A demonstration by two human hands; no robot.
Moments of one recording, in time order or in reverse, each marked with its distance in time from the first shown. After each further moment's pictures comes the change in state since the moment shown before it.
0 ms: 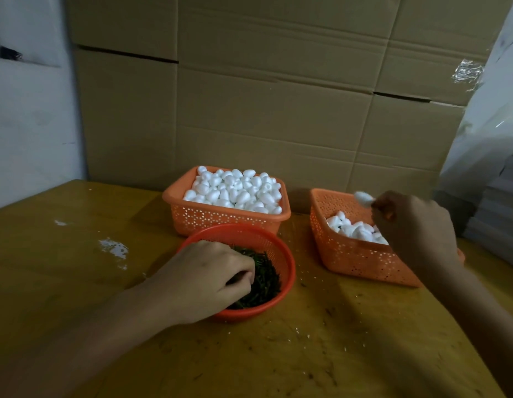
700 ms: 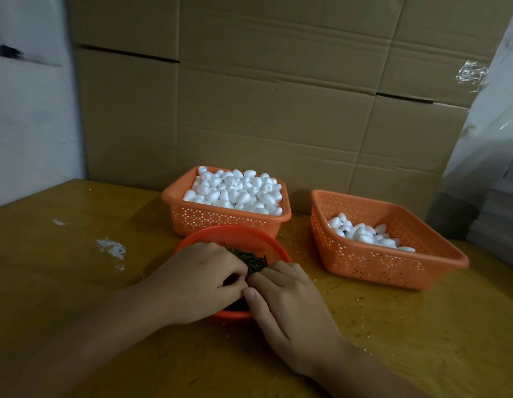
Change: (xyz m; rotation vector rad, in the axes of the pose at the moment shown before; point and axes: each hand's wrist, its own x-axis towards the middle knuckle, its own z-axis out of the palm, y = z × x) left_hand 0.003 -0.012 0.008 0.017 -0.035 -0.033; right_hand -0.106 -0.134 0.042 0.427 -0.272 -0.513
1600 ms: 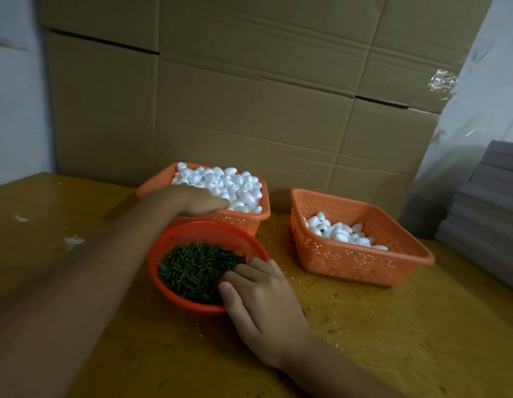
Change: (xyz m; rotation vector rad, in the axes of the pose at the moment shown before) left_hand 0.124 -0.076 -0.023 0.104 -0.144 -0.598; right_hand 0.001 0.004 0.006 0.010 0.033 0.029
